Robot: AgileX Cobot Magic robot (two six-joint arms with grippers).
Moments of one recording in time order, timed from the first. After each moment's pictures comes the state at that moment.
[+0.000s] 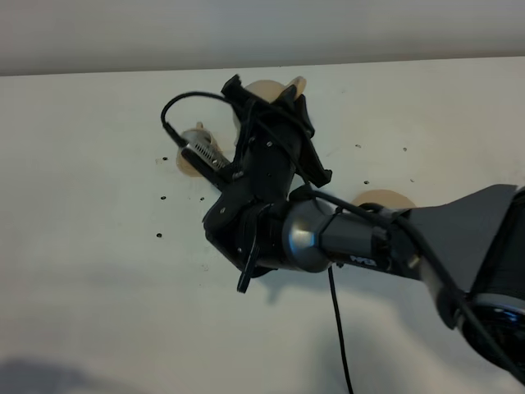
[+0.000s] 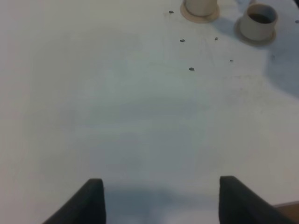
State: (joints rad) left arm -0.11 0.05 -0.52 -0.07 1.08 0.04; right arm 1.01 2.22 -1.50 -1.64 1.20 -0.12
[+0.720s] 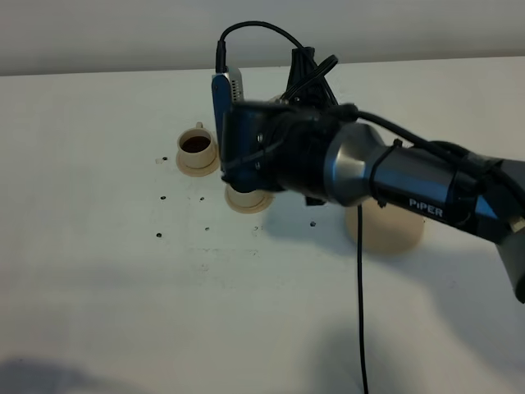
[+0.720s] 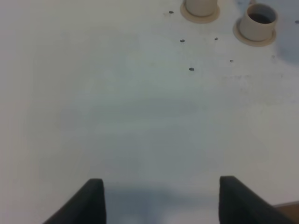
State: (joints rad) left arm -0.11 0.05 -0.52 -0.07 1.08 0.04; right arm 0.94 2.08 -1.67 -0.89 1.18 -0.26
